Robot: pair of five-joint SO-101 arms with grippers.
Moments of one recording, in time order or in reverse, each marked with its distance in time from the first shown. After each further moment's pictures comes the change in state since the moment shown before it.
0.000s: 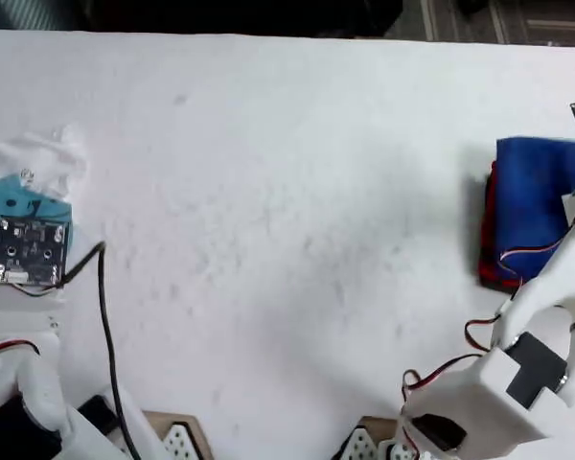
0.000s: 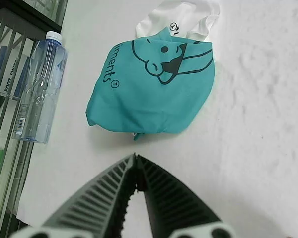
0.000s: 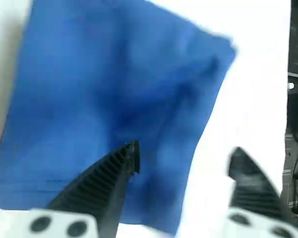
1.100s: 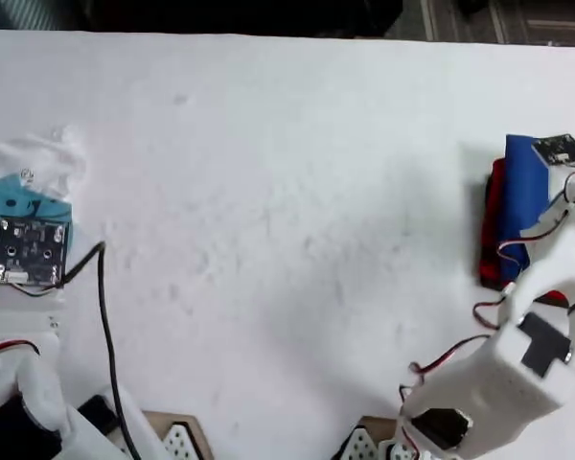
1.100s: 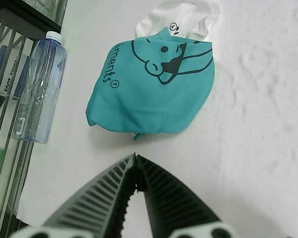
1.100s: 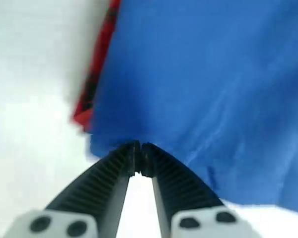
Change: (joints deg) left arm 0.0 0.0 0.0 0.0 0.0; right arm -2.7 6.3 -3.3 23.9 0.0
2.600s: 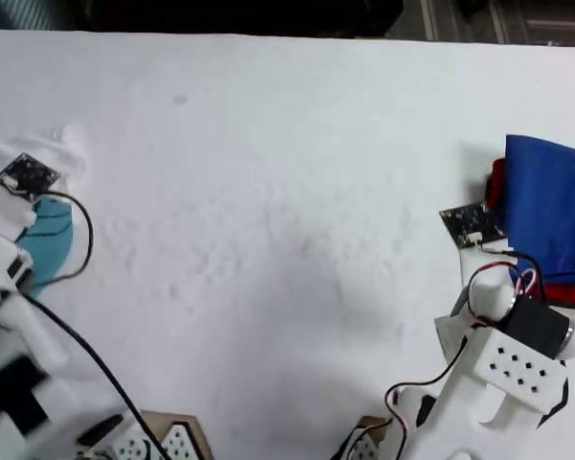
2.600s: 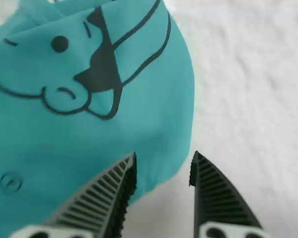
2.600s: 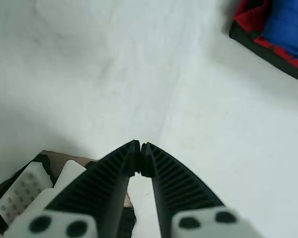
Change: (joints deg) left arm 0.0 73.2 -9.0 -31.2 -24.8; right arm -9.4 -66.1 46.8 18.5 -7.1
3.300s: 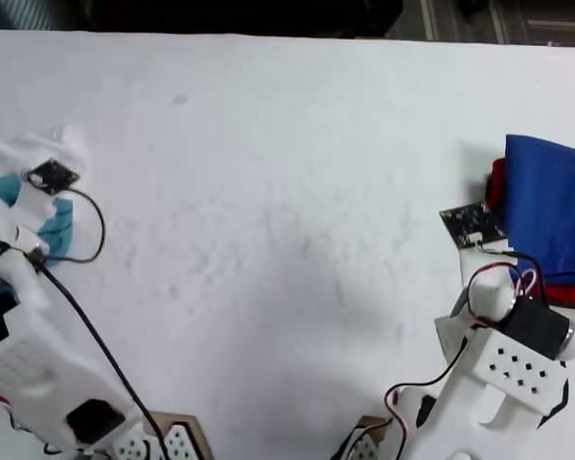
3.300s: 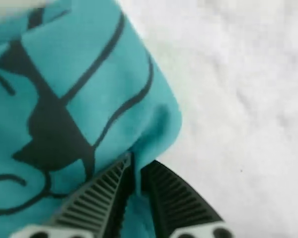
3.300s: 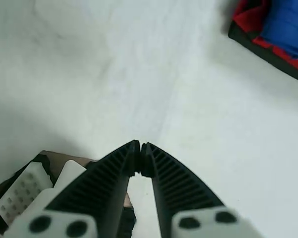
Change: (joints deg) left arm 5.4 20.2 -12.2 0.2 -0.2; right arm 0.0 0.0 0.0 0.0 0.0
